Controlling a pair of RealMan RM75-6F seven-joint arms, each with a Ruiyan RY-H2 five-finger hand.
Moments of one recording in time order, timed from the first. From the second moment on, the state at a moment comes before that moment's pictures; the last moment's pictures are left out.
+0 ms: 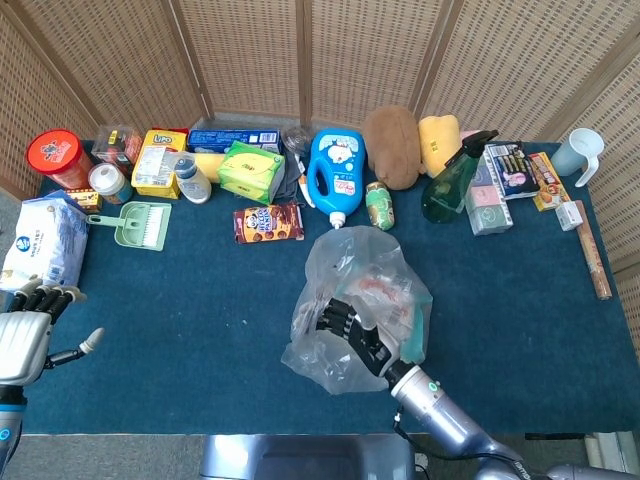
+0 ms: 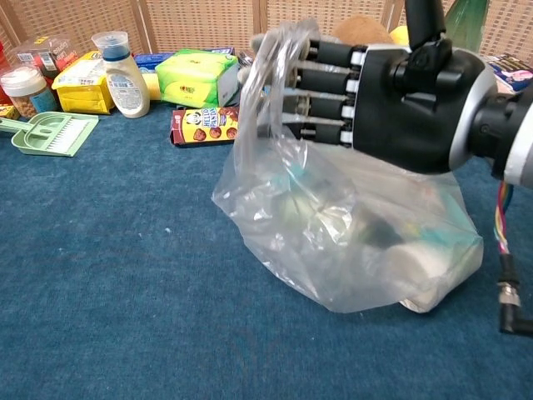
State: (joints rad) left arm -0.12 -1.12 -0.05 -1.71 1.51 1.46 0.15; right arm 0.48 -1.46 0.34 -2.01 -1.31 0.80 1.01
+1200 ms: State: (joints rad) left arm -0.14 -1.13 -0.04 -1.71 1.50 1.44 0.16; right arm 0.54 -1.55 0.47 -2.07 -1.08 0.92 1.03
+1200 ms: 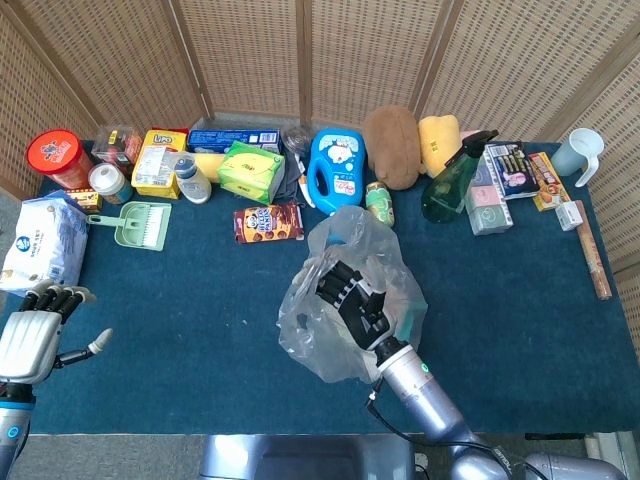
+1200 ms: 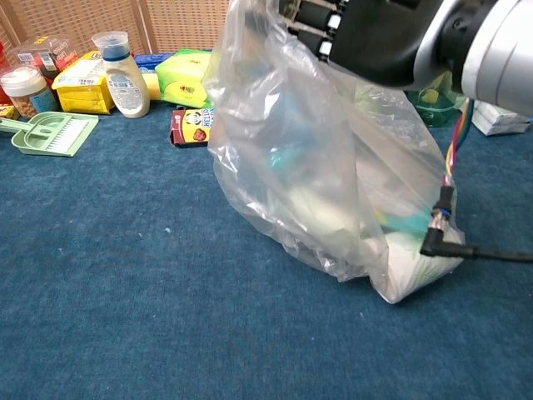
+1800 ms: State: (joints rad) left arm -0.14 -1.13 -0.04 -1.71 1.50 1.44 0.17; right arm 0.57 -1.64 0.36 -1.78 -1.42 1.09 0.82
